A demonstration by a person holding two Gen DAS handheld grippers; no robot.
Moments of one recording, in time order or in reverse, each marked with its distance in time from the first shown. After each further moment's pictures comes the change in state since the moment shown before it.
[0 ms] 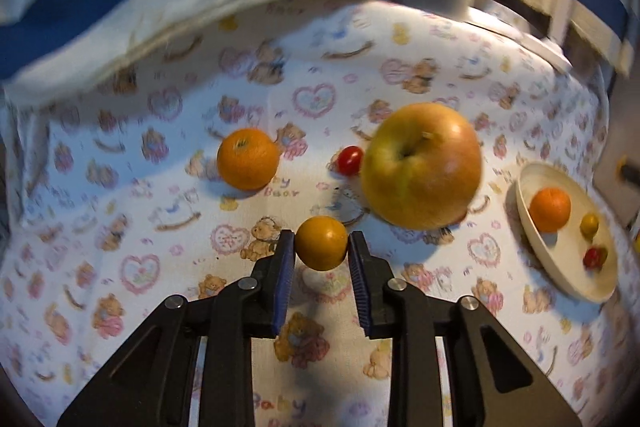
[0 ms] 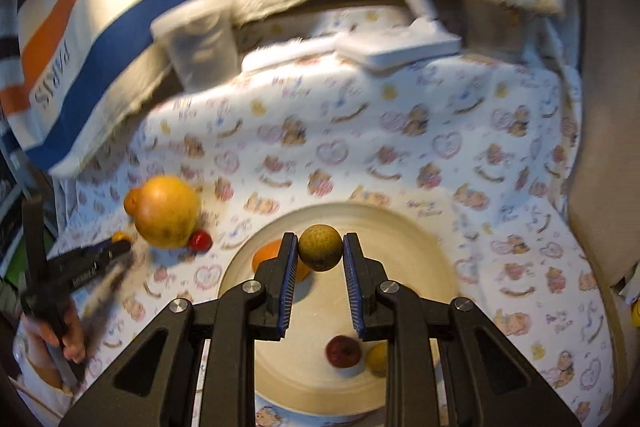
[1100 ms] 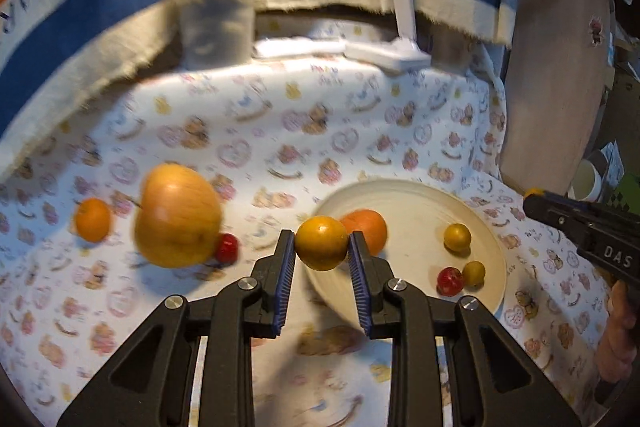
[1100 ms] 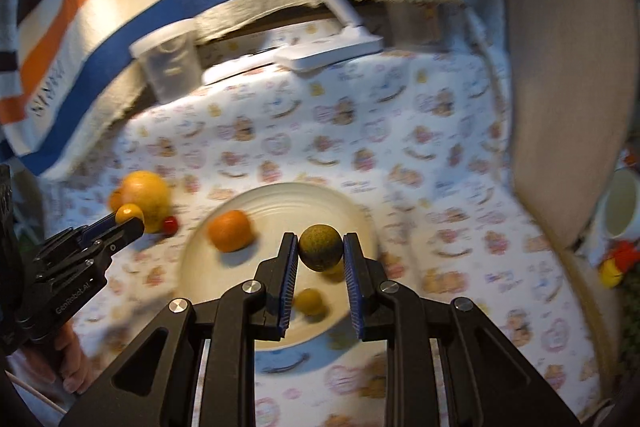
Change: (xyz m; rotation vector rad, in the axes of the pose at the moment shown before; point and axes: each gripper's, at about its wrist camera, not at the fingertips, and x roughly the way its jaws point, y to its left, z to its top) left arm -0.034 -0.159 0.003 0.134 -0.115 -0.208; right arm -0.043 -0.035 -0.043 0.019 -0.057 -0.146
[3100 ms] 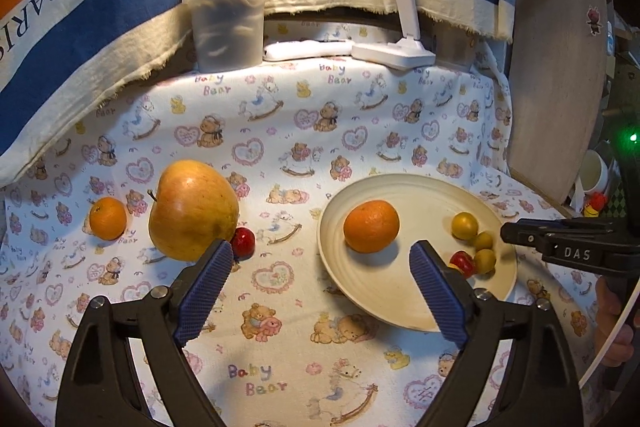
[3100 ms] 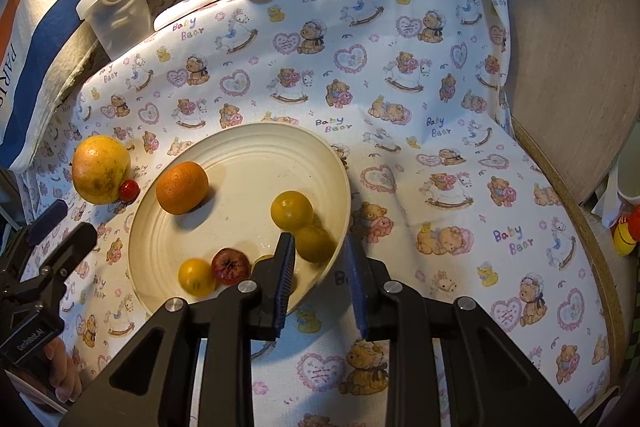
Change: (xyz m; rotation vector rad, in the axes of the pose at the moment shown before) left arm -0.016 0.003 -0.009 0.022 -0.033 0.039; right arm 0.051 -0.016 -0.014 0.063 0.215 -0.002
